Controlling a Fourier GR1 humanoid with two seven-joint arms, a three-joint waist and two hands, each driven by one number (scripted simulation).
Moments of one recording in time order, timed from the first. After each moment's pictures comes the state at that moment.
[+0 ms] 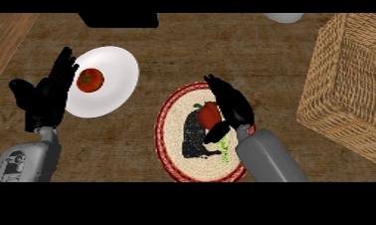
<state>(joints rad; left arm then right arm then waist) -0.21 0.23 0.11 -1.46 0.01 0.09 0.15 -0.41 -0.01 0.36 -1.10 0.79 0.00 0.25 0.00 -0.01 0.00</state>
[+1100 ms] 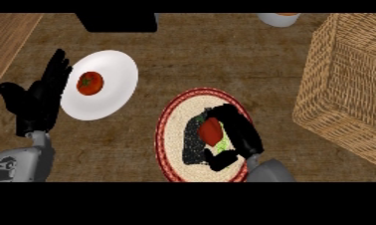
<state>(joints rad) -0.18 0.24 0.13 -1.50 0.00 0.08 0.18 -0.19 -0.04 0.40 -1.17 0.76 -0.09 0.00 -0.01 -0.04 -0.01</state>
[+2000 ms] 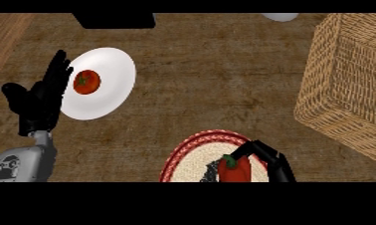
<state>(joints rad) -0.18 0.23 0.14 -1.48 -0.01 0.08 0.16 0.32 -0.03 0.41 -1.81 0.52 -0.23 -0.11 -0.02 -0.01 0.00</state>
